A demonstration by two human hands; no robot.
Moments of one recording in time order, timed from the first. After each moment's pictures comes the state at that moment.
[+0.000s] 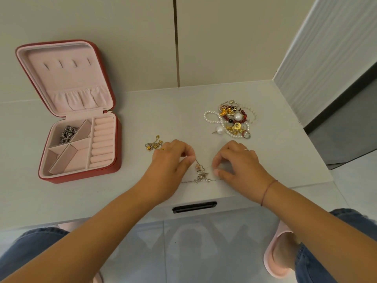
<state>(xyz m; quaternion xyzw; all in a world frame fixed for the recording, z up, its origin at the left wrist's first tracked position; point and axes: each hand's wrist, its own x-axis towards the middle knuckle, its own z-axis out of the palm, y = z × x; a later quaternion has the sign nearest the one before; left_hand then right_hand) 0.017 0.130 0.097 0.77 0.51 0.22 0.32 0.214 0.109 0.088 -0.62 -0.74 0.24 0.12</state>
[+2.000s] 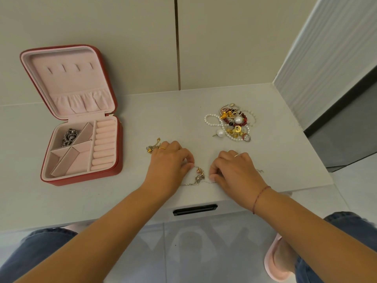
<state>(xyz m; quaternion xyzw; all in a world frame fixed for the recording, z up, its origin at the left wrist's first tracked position) 0.021 0.148 0.066 0.82 0.52 0.21 0.13 0.202 0.107 0.081 -0.60 -0.79 0.14 0.07</state>
